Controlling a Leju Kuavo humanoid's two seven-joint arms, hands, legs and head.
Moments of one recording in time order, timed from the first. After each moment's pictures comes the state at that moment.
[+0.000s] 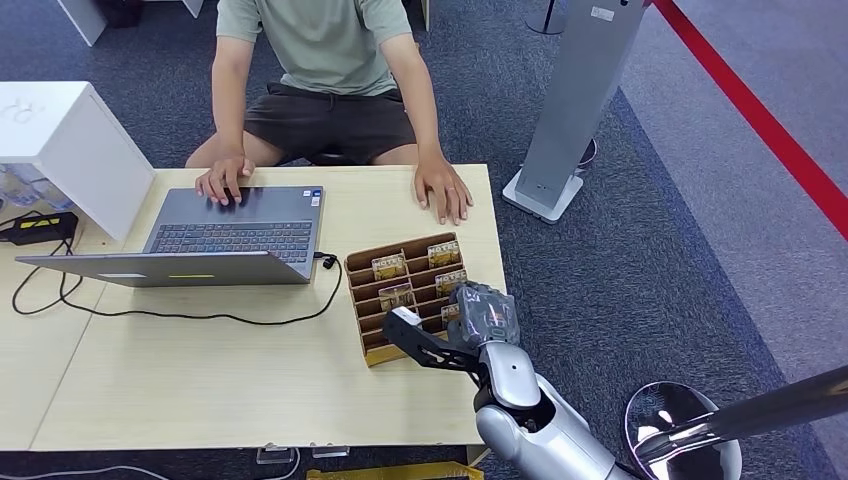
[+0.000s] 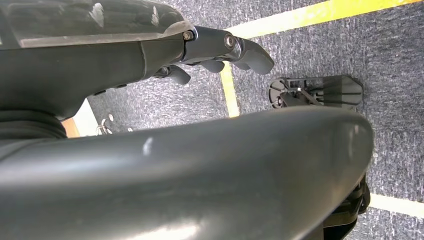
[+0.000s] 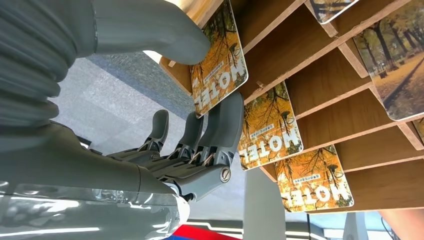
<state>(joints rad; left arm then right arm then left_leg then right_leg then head) -0.10 0.02 -1.04 -0.22 1.13 0.09 0.12 -0.33 -0.06 0.66 -1.38 1.09 -0.04 0.68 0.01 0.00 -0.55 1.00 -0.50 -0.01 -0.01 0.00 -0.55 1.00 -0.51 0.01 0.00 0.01</state>
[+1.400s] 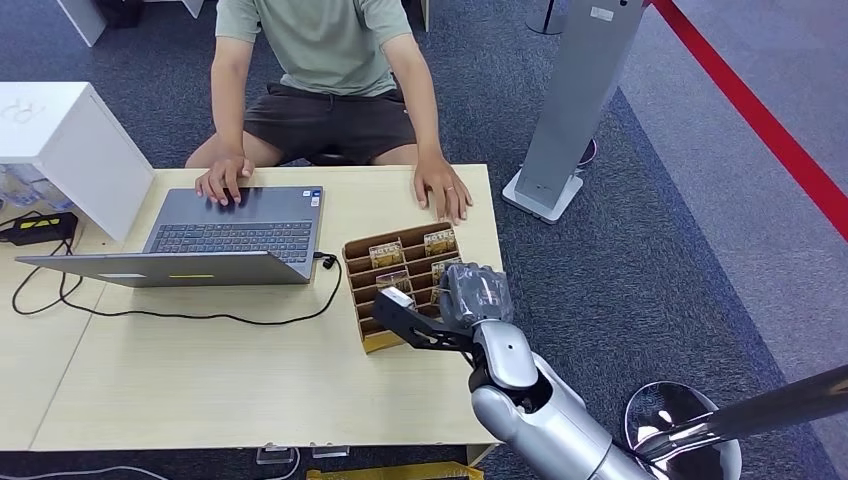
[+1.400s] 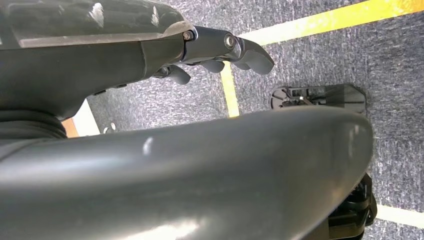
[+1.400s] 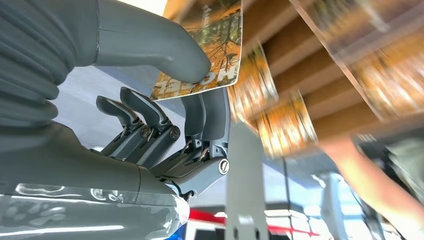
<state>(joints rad) -0.10 0.02 -1.06 -0.22 1.12 0.12 0.12 -0.42 -0.05 0.68 -1.40 1.07 -0.03 0.65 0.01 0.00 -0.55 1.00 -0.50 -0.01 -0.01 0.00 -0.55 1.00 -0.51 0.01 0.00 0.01</state>
